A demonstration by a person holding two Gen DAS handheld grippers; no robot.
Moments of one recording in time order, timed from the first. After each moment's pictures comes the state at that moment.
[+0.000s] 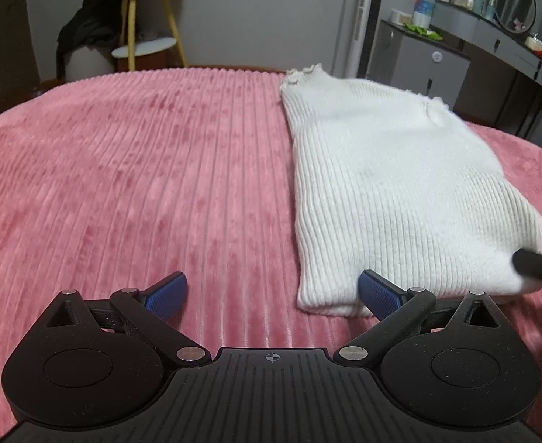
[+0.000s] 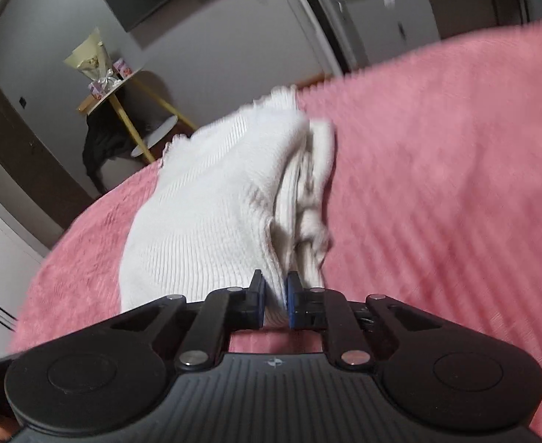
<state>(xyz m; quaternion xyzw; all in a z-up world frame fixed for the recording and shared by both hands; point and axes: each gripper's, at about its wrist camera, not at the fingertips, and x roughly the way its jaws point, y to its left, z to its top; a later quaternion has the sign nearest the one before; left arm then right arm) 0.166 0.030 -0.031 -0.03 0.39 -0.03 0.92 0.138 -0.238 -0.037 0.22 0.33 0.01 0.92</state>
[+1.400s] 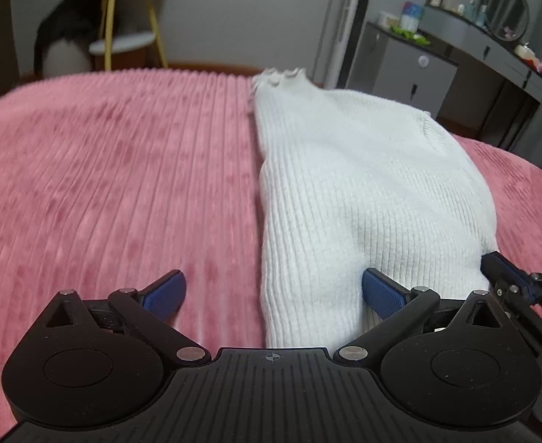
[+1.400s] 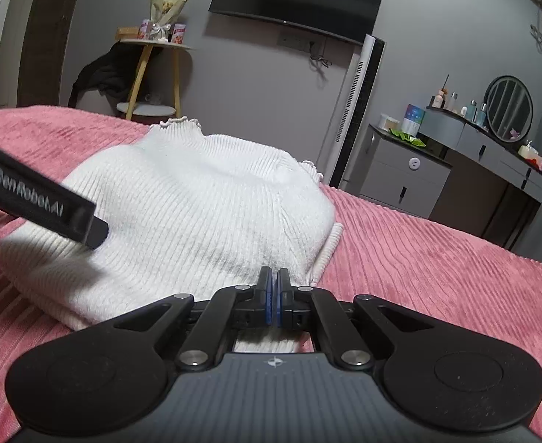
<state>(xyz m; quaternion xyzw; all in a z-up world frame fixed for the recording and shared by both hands) 0.218 0.010 -0.036 -0.05 0.41 -0.06 0.91 0.163 -0.166 -0.067 -0.13 0.23 -0.03 0.96</state>
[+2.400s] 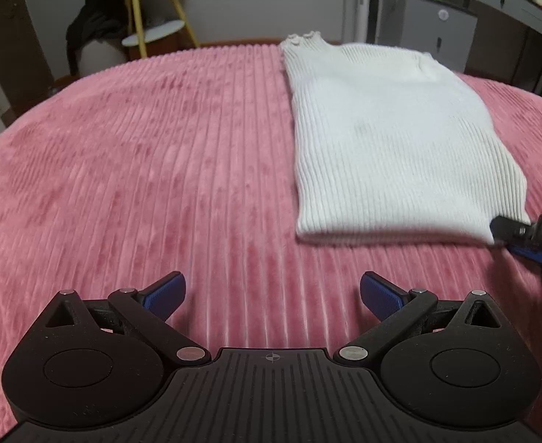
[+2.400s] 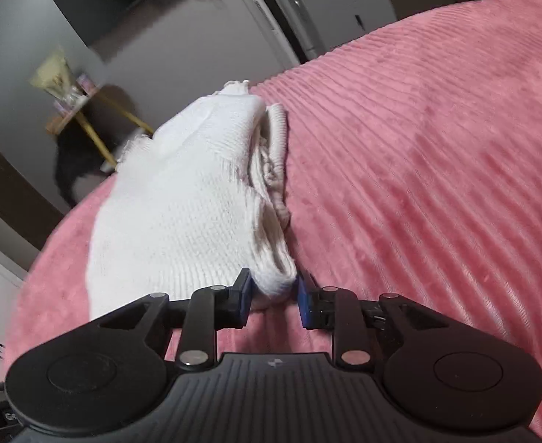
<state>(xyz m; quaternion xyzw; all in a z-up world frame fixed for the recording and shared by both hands) 0.134 0.006 -0.020 0.03 0.45 0.00 0.89 0.129 -0.241 -0.065 0.28 0.34 -0.03 0.90</state>
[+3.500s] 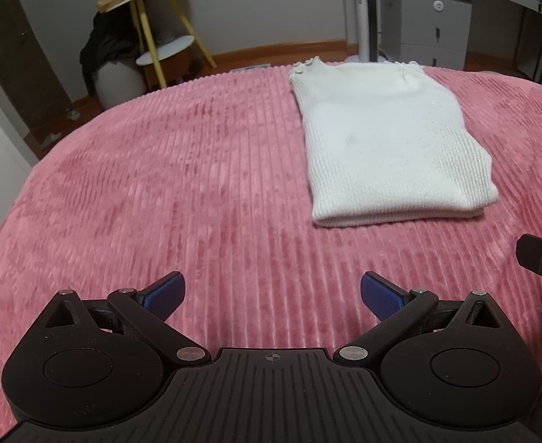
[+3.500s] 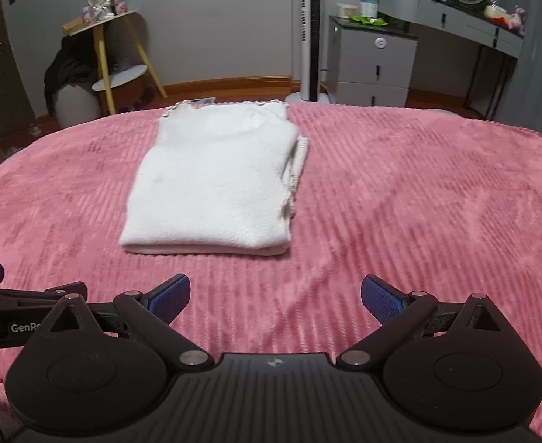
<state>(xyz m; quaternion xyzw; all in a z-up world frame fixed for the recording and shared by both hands) 0.088 0.002 0.043 0.09 0.45 0.02 0.89 0.051 -0.173 0.044 0.04 0.39 -0.06 0.92</state>
